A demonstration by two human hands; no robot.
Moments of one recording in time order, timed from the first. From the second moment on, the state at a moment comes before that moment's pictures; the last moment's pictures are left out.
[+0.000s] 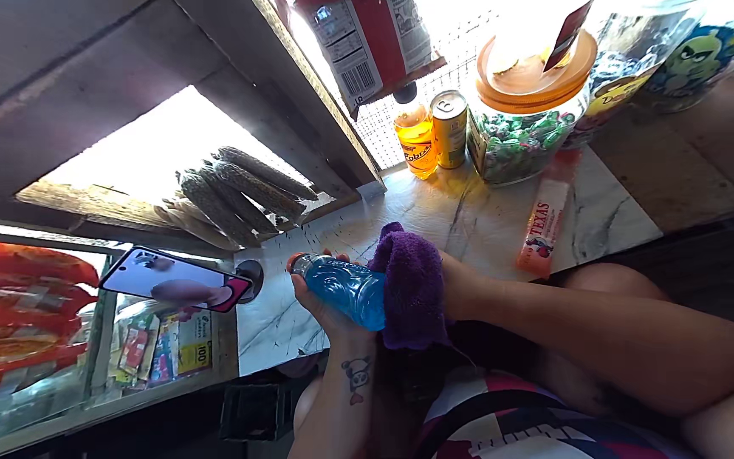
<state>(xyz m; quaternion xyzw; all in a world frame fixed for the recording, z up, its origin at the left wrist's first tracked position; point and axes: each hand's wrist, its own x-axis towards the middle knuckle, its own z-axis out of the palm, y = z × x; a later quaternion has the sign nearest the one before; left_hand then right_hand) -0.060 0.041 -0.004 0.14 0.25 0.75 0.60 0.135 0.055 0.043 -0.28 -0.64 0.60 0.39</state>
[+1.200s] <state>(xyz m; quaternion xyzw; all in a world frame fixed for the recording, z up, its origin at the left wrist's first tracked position) -0.087 0.052 -0.053 0.16 0.23 0.74 0.61 0.134 0.062 0.034 -0.28 -0.76 0.45 0.37</state>
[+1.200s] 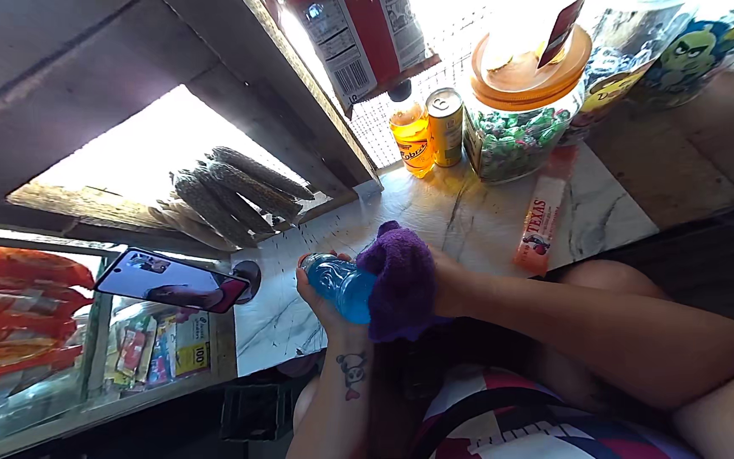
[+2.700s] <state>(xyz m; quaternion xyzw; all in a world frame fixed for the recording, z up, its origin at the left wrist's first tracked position) -0.039 0.040 0.018 0.19 0.37 0.79 0.44 0.123 0.047 0.041 -0.33 -0.53 0.68 0.38</state>
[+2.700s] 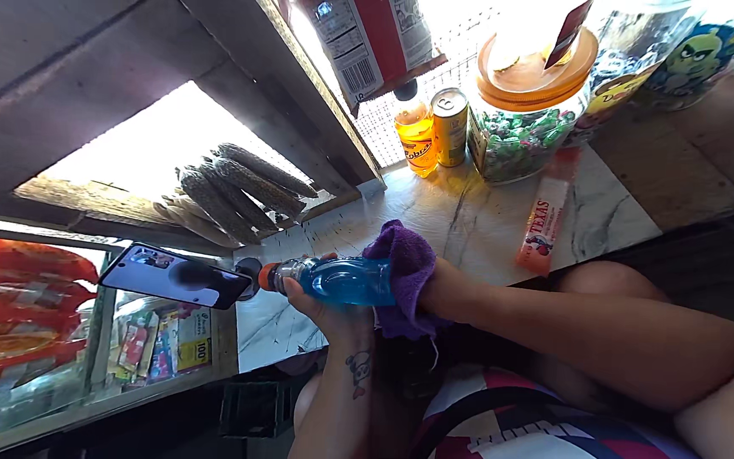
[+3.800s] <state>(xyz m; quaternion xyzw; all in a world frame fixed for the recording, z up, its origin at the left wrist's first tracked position) -0.038 0.016 -0.015 0.49 0.41 0.70 0.32 0.133 0.055 0.022 -0.27 -0.83 0.40 0.28</state>
